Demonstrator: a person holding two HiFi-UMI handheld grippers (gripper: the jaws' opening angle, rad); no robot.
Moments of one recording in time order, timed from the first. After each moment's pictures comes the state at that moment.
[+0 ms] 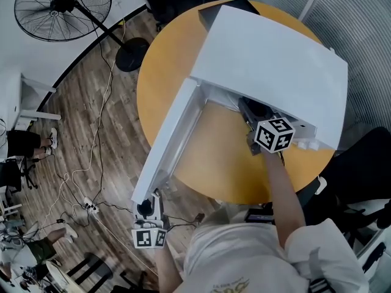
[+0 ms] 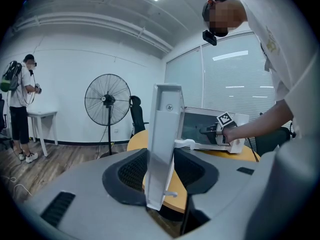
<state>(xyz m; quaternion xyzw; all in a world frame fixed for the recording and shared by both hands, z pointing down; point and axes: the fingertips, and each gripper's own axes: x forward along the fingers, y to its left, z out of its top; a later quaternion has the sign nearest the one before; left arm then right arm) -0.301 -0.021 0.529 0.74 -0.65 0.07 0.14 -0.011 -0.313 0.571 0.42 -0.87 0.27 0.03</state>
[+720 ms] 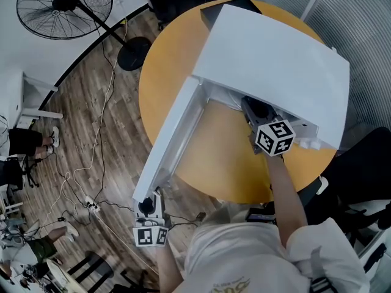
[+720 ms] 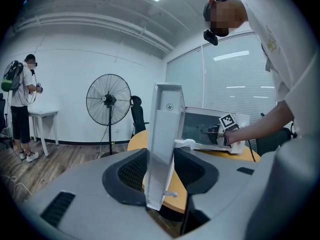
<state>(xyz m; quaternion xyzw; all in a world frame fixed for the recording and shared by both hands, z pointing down) -0.301 -0.022 0.530 0.74 -0.66 0.07 0.14 -0.010 -0.309 0.565 0.42 -0.88 0.21 0.03</state>
